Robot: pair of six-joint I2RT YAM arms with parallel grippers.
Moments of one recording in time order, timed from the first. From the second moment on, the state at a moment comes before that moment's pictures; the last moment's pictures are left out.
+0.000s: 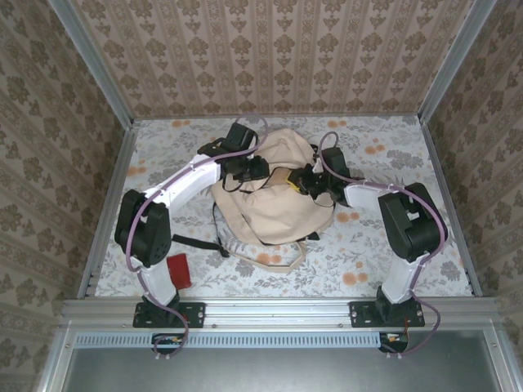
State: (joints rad) left arm -0.60 1.81 1.48 -0.63 0.19 -0.56; right arm 0.33 1.82 0.99 0.21 -0.55 1.09
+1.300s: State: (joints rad) left arm -0.55 1.74 1.40 -0.63 0.17 -0.57; right arm 0.39 1.92 1.02 0.36 -0.38 1.22
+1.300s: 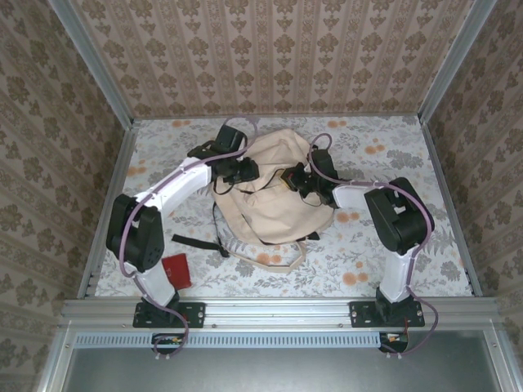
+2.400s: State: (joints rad) left arm -0.39 1.38 1.09 -0.89 0.01 -0.59; right arm 0.34 1.48 0.85 0.01 -0.37 0.97
